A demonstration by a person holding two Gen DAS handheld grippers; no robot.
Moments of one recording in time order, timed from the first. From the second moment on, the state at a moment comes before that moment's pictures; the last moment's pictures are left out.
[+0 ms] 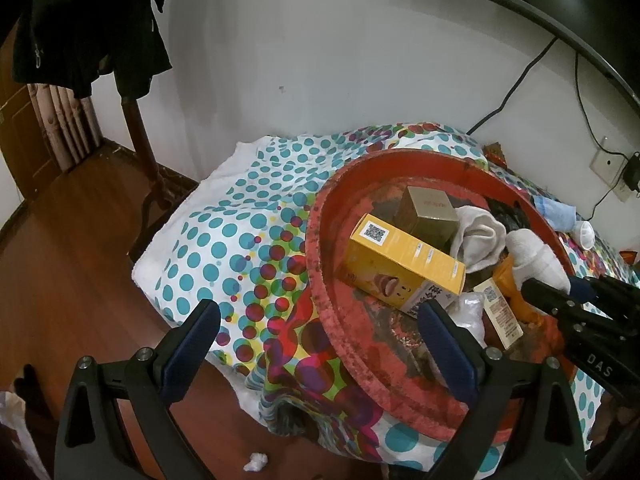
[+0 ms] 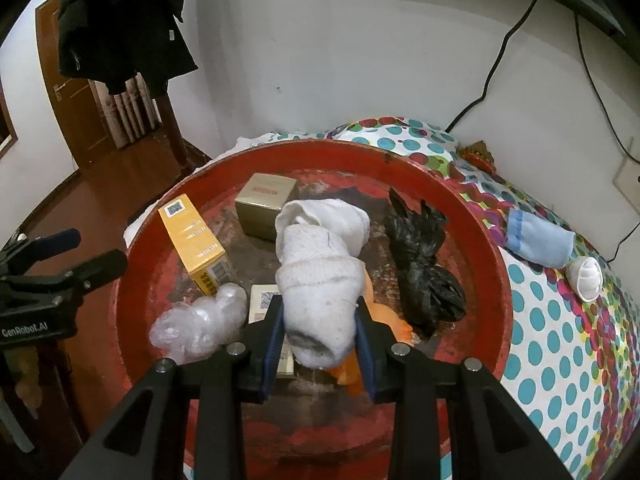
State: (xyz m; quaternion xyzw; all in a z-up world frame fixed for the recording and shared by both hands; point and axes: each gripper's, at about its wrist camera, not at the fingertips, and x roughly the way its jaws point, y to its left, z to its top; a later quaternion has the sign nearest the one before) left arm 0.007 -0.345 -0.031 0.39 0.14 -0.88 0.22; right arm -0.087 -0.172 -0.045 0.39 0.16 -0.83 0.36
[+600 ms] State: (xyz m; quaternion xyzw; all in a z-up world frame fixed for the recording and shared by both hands) left arm 0.006 -0.346 -0.035 0.40 0.14 -0.88 0.22; right arm -0.087 -0.153 -0.027 0.37 0.13 -0.85 0.36
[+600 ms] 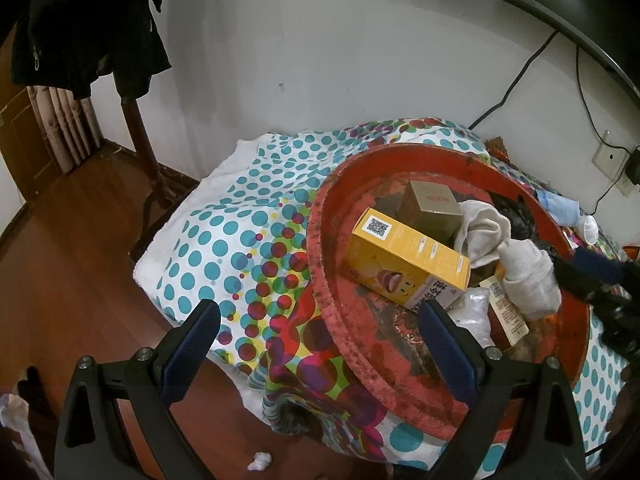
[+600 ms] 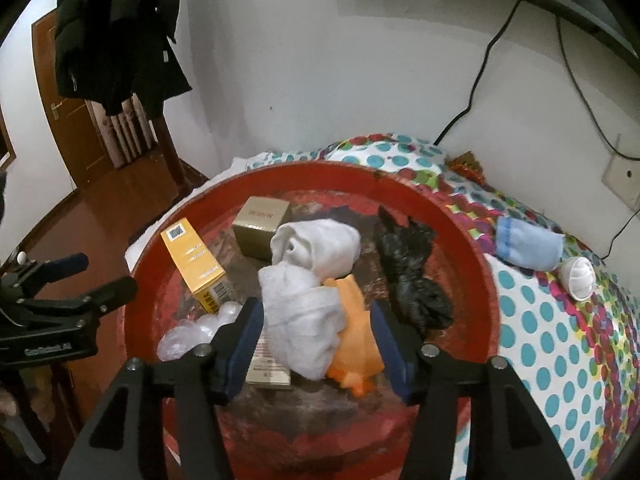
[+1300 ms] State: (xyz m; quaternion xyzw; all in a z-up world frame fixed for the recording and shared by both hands) left arm 0.002 -0.329 -0.039 0.40 0.09 -0.88 0.23; right arm -0.266 0.024 -0.045 0.41 0.04 -0.90 0.13
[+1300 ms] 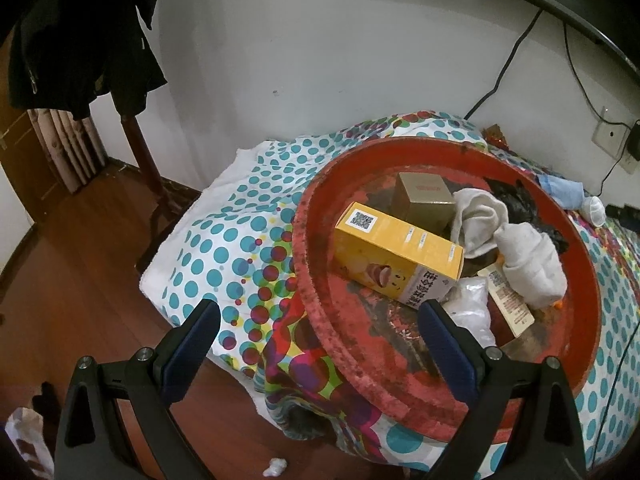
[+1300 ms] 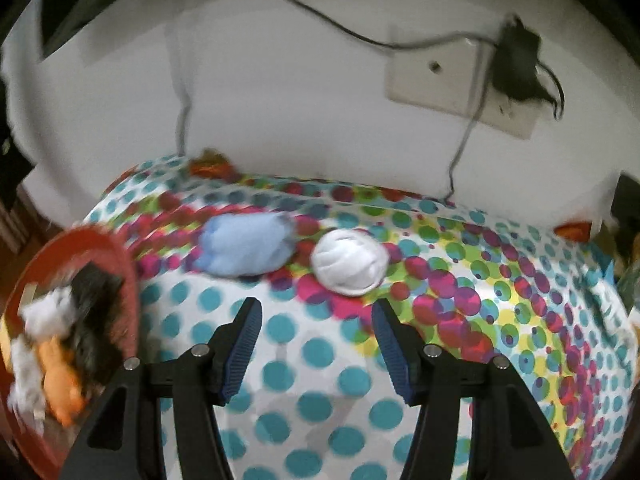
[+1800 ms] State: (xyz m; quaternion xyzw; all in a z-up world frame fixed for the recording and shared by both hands) left arm -0.005 -0.312 -0.048 0.40 0.06 -0.89 0.22; right arm -0.340 0.019 -0.086 0.42 0.00 -0.90 0.09
